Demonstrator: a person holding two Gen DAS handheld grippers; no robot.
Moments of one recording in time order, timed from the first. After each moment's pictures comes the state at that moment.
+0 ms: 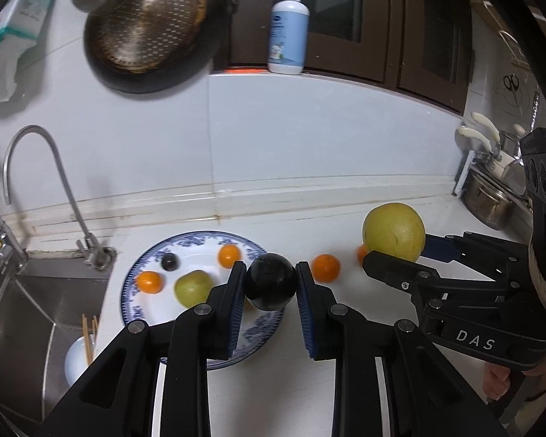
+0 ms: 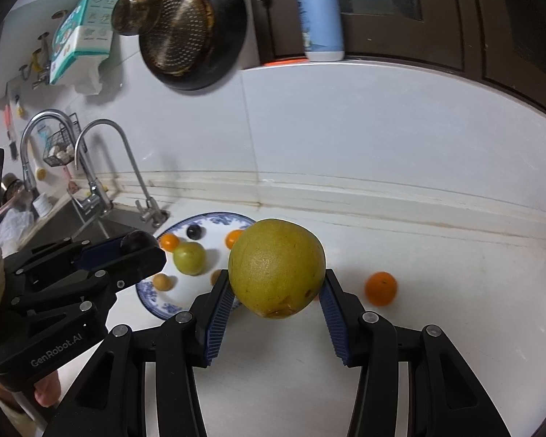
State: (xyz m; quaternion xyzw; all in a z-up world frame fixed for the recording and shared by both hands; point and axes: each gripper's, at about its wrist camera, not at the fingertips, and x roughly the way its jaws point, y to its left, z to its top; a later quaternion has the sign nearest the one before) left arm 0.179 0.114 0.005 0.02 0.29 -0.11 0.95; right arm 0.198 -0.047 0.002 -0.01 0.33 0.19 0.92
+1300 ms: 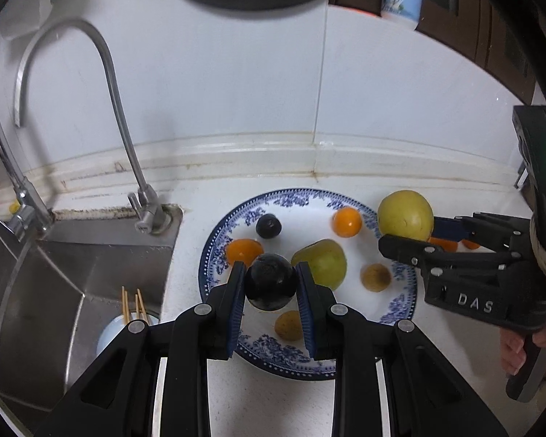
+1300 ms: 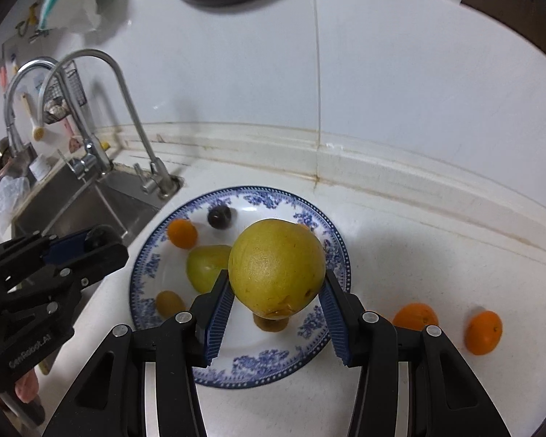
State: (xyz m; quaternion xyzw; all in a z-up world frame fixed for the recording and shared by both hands) left arm 0.245 0.211 -0.056 0.00 0.37 -0.03 0.93; right arm 0.291 0.055 -0.064 -0.05 0.41 0.23 0.88
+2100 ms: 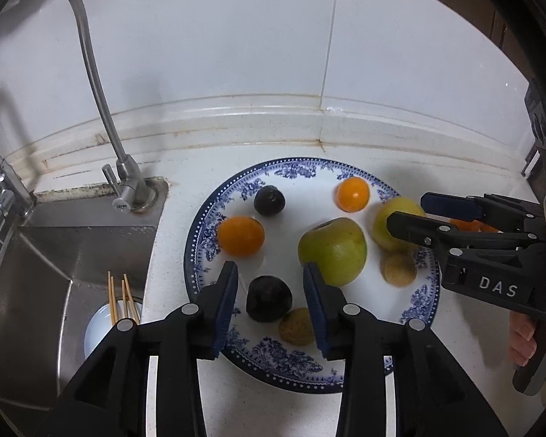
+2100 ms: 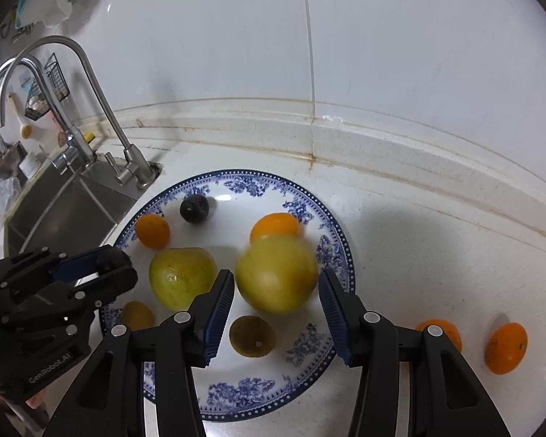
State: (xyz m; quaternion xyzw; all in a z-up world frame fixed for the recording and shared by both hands) left arm 0.268 0.214 -0.078 0.00 0.41 -0.04 0.91; right arm 0.318 0.058 -0.089 -0.05 0.44 0.22 0.87
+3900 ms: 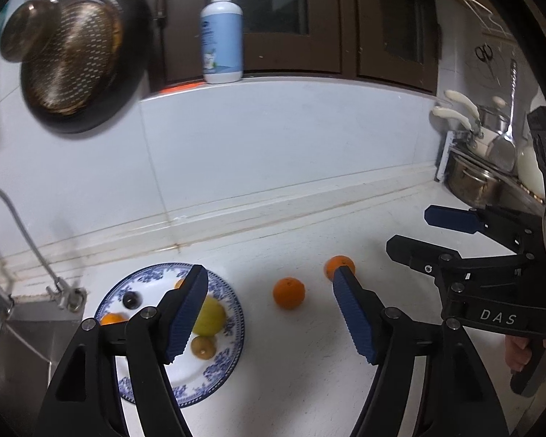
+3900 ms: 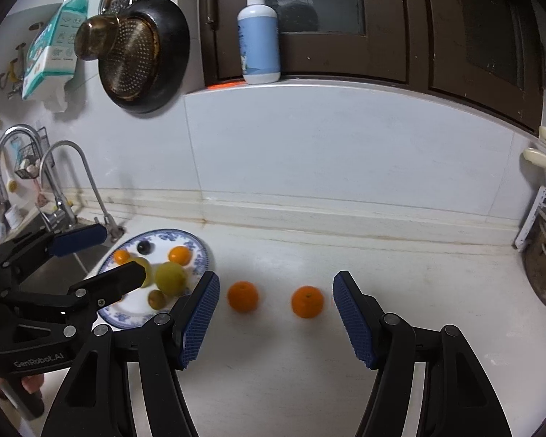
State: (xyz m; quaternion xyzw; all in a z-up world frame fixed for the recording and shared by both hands) left arm 0.206 0.044 0.005 0.08 0.28 -0.16 0.94; right arm 0.206 -0.114 0.006 -0.03 0.31 0.12 0.94
